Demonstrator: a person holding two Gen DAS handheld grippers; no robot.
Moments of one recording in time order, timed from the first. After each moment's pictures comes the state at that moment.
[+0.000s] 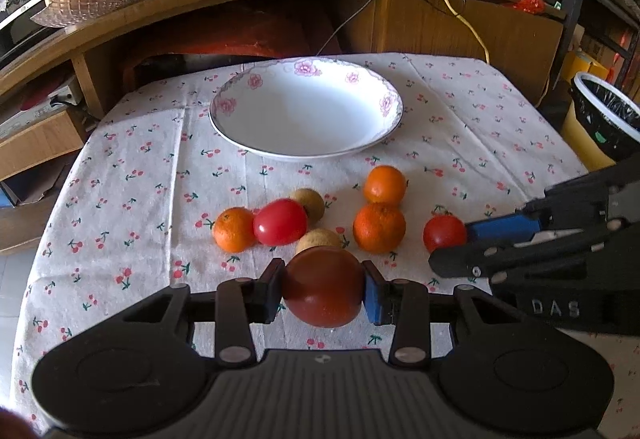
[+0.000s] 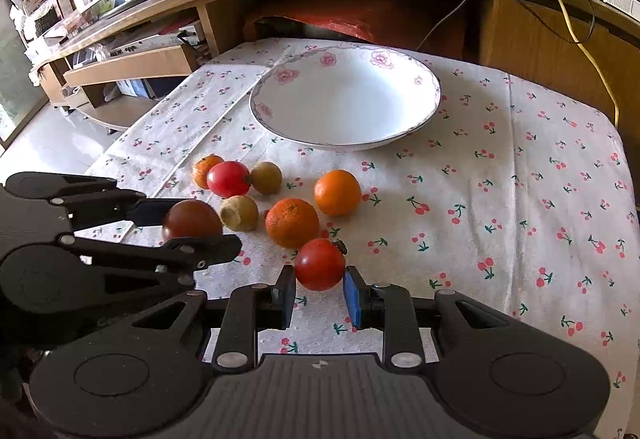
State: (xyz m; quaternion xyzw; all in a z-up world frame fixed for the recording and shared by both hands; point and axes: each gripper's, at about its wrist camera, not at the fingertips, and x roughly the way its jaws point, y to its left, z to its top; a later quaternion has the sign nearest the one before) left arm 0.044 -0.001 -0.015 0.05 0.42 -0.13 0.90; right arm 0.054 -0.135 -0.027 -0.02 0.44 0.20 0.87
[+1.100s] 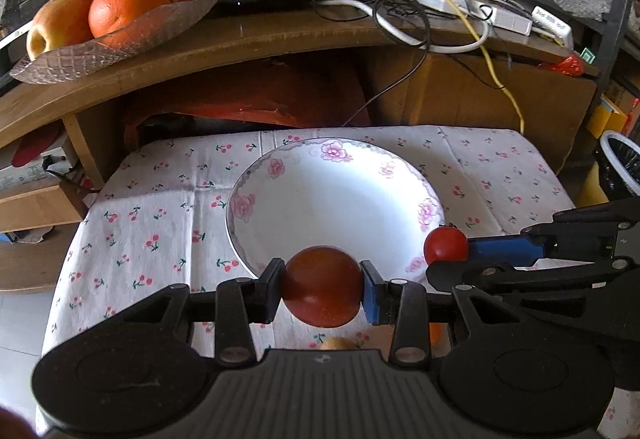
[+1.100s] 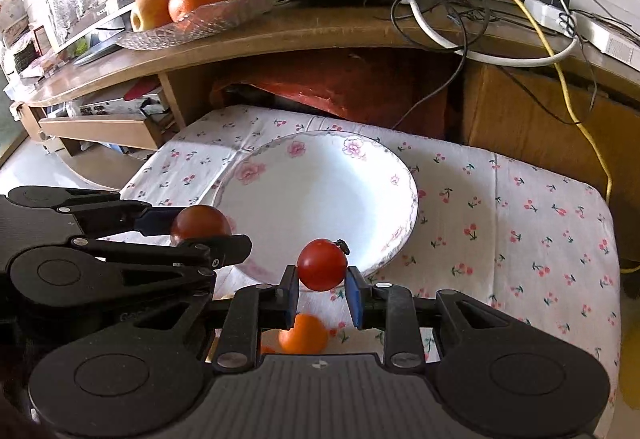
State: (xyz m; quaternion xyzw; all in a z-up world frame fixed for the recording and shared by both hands) left arm 0.136 0.000 0.016 0.03 0.41 -0.11 0.91; right arm 0.130 -0.130 0.005 -0.02 0.41 0.17 0.90
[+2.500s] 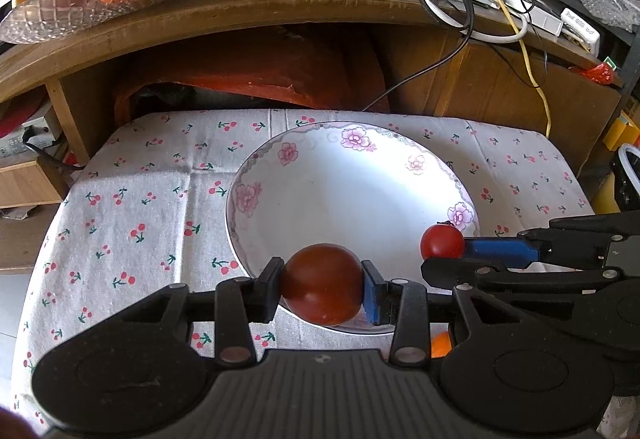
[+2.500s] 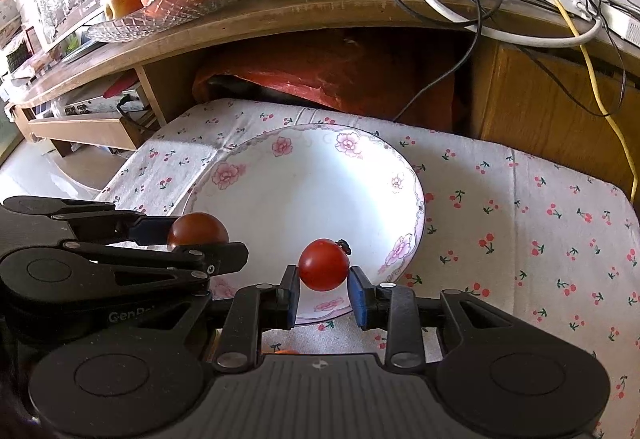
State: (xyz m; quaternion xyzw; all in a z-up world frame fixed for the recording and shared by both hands) left arm 0.166 0.007 -0.007 0.00 0.43 -0.10 0.90; right arm 0.165 -0.128 -0.020 -0.01 0.42 0.18 0.89
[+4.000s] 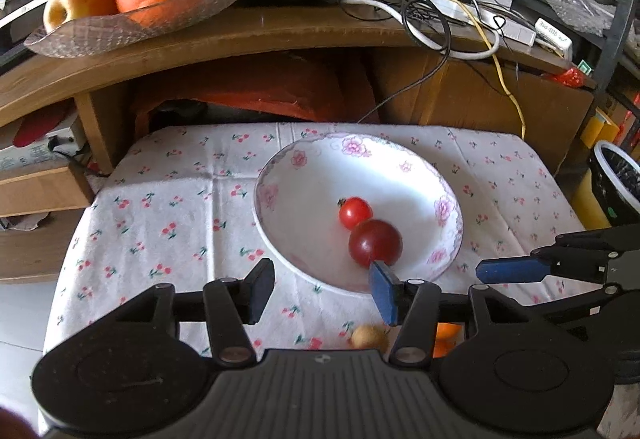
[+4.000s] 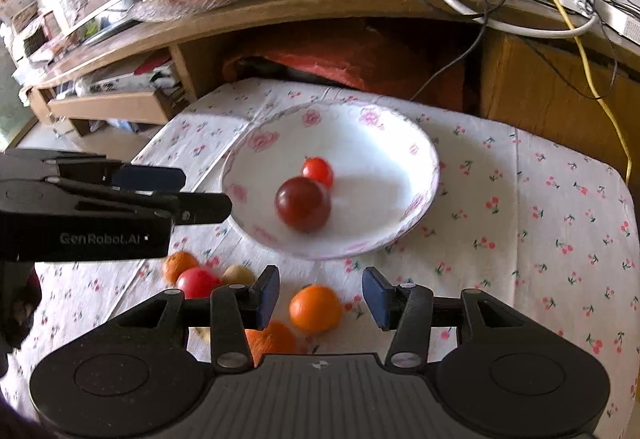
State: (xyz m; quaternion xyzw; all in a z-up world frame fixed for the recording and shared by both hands) left arm 0.129 0.038 0.016 0.00 0.41 -0.13 0.90; right arm 0.118 -0.123 -0.014 -0.02 0.43 0.19 0.88
